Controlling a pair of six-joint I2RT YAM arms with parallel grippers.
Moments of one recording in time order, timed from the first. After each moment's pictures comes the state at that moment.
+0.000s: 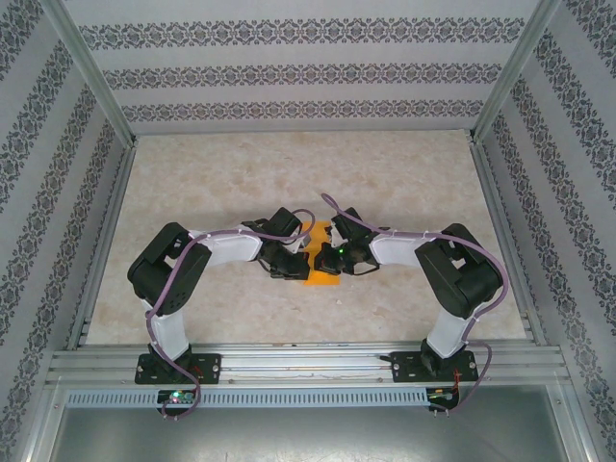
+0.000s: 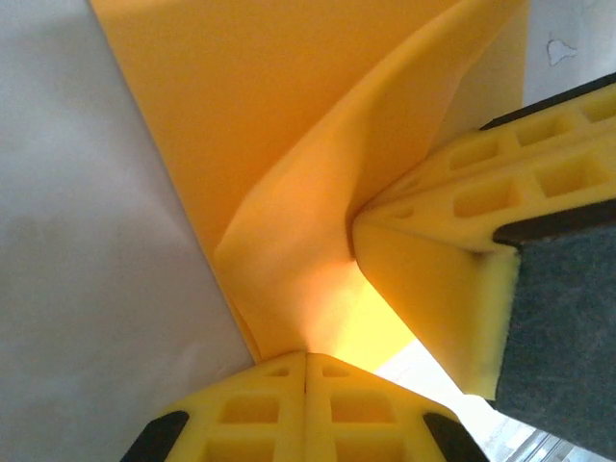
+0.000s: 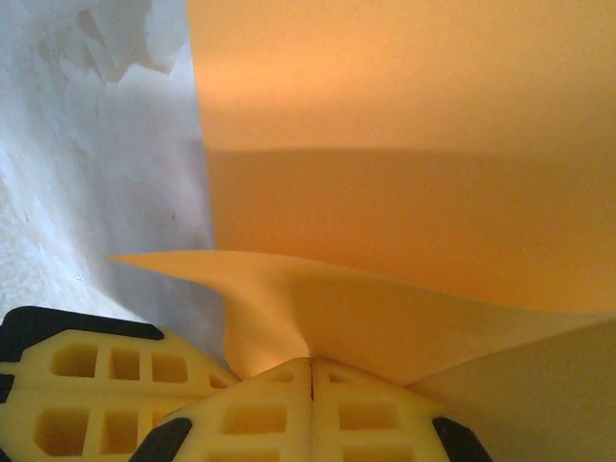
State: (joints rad) left arm -0.64 1.85 1.03 -0.40 0.49 -0.53; right arm 0.57 1.76 0.84 -0.17 -0.50 0.75
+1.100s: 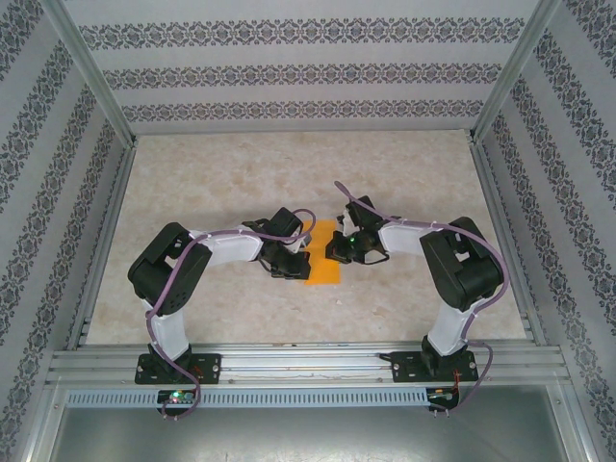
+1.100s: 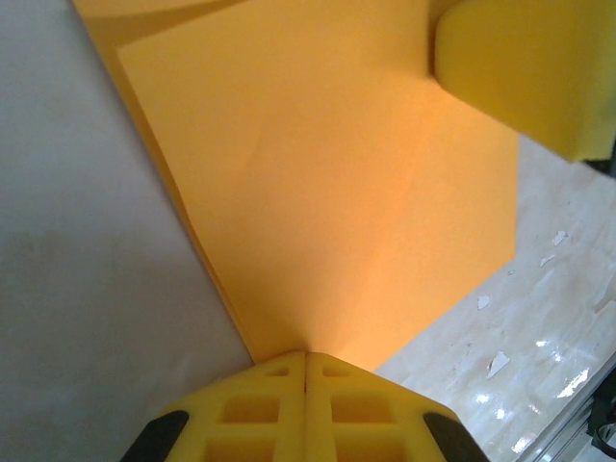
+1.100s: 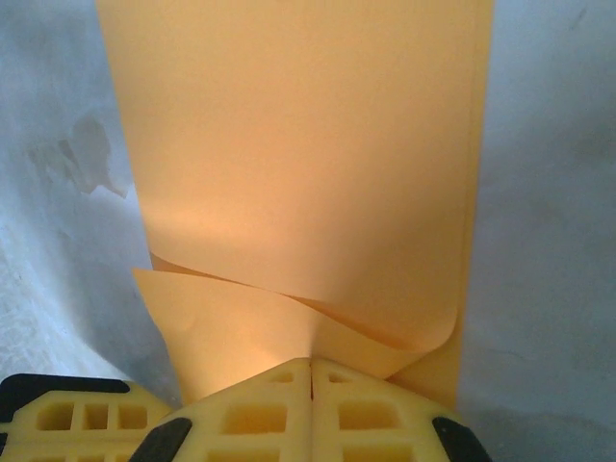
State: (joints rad) left arm -0.65 1.85 1.03 -0.40 0.48 -0.53; right arm 0.44 1.79 0.90 -0.24 -0.52 0.64
